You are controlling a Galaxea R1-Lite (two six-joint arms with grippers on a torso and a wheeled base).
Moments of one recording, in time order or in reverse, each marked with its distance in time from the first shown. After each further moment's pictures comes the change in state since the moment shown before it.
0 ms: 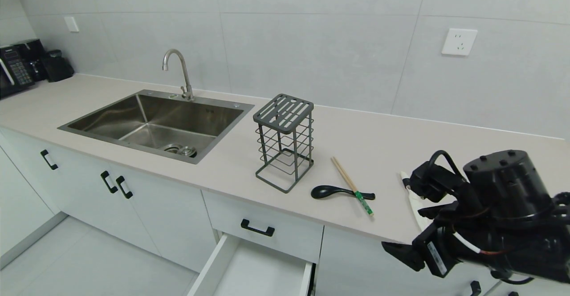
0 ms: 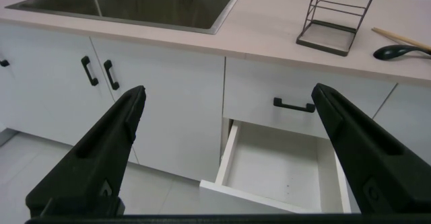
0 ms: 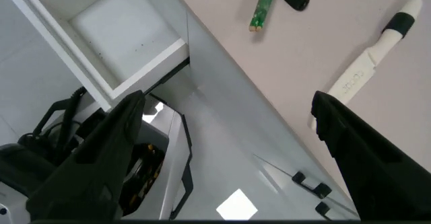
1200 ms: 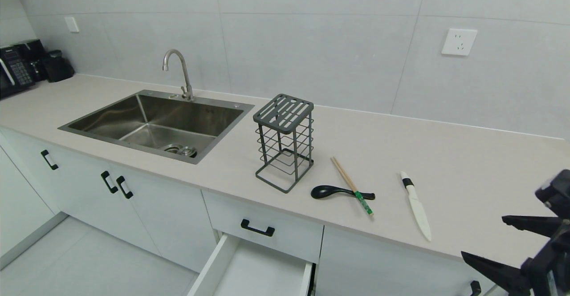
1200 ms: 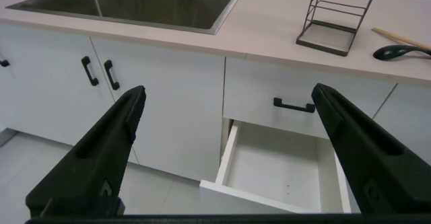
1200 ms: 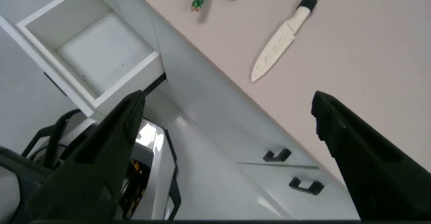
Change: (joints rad) left arm 0.000 0.000 0.000 0.000 0.000 0.000; right arm -0.224 -0.465 0.154 0.123 0.075 -0.103
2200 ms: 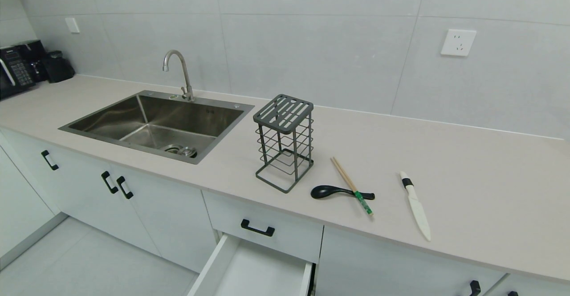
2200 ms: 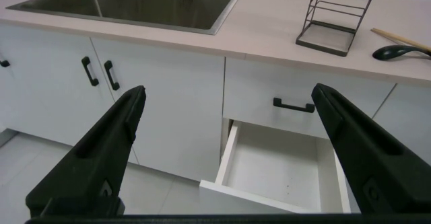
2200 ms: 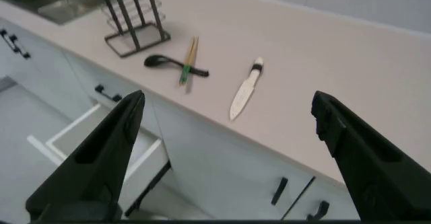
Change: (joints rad) left arm 0.000 0.000 0.000 0.000 0.000 0.000; right arm -0.371 -0.626 0.121 0.079 0.277 0.084
